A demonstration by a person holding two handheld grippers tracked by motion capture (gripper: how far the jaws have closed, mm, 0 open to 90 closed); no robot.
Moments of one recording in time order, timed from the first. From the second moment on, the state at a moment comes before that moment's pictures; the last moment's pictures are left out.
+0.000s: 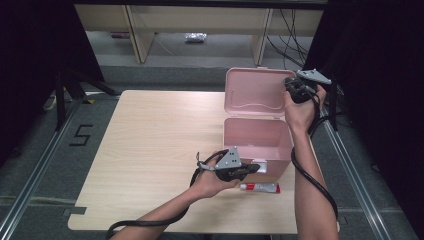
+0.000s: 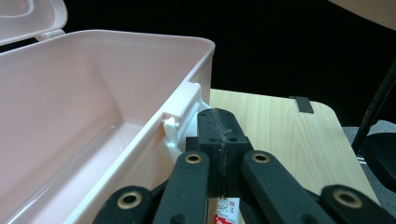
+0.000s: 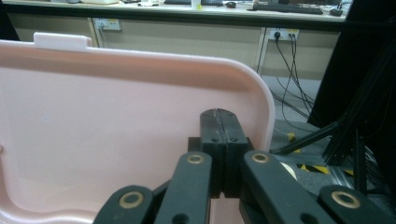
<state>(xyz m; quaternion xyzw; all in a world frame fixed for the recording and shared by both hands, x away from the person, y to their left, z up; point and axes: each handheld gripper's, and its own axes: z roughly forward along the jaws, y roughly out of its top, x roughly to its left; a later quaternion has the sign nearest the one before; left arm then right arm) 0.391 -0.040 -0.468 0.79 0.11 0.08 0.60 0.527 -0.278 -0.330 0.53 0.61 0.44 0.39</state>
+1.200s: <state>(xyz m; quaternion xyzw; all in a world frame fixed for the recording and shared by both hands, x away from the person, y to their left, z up) 0.390 -0.040 -0.468 0.79 0.11 0.07 0.60 0.519 -0.280 -0.359 0.55 0.64 0.41 0.34</state>
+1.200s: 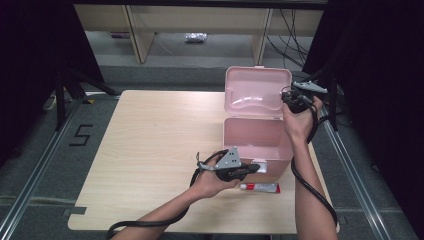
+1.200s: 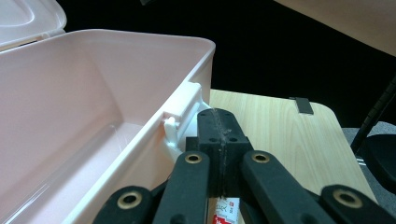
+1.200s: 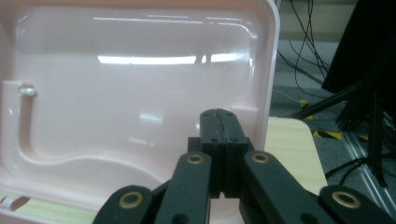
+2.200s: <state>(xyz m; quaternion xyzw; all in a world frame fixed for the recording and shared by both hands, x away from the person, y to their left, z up) 0.390 -0.040 -0.467 0.79 0.11 0.08 0.60 0.452 -0.283 -0.369 0.54 0.69 0.41 0.25</state>
